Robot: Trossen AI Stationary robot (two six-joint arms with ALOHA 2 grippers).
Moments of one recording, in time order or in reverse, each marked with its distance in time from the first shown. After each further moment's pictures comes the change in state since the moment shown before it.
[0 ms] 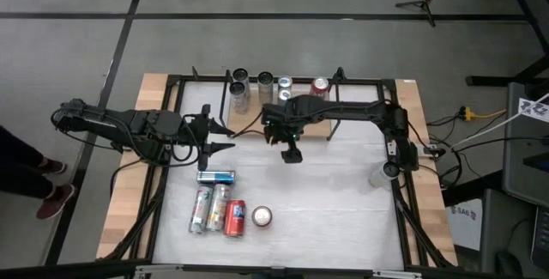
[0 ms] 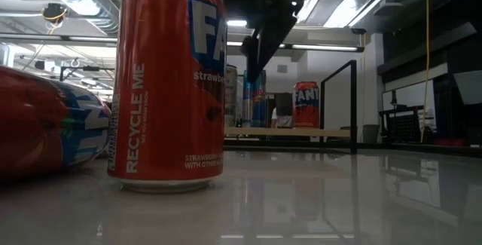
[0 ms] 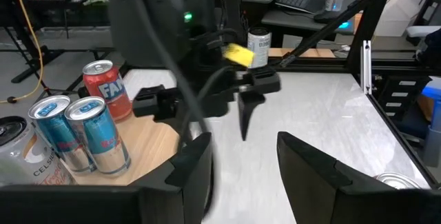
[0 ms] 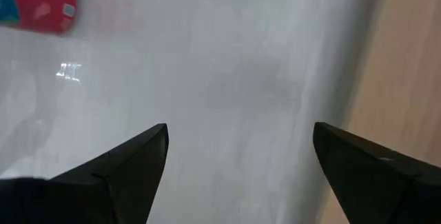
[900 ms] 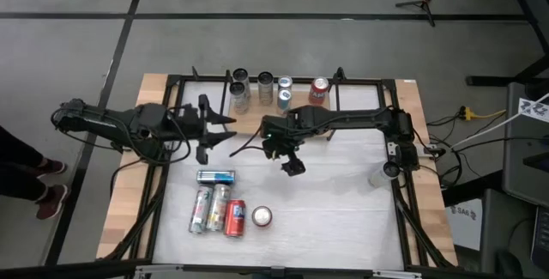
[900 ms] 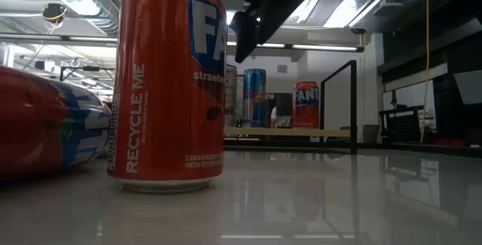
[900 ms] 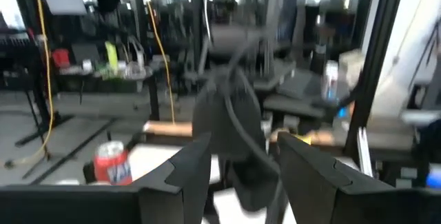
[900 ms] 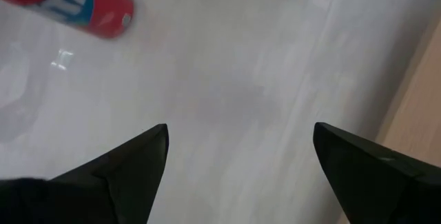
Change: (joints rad) left arm 0.000 0.000 0.000 0.332 -0.036 0.052; right arm 0.091 -0.036 0.001 0.060 0.009 -0.090
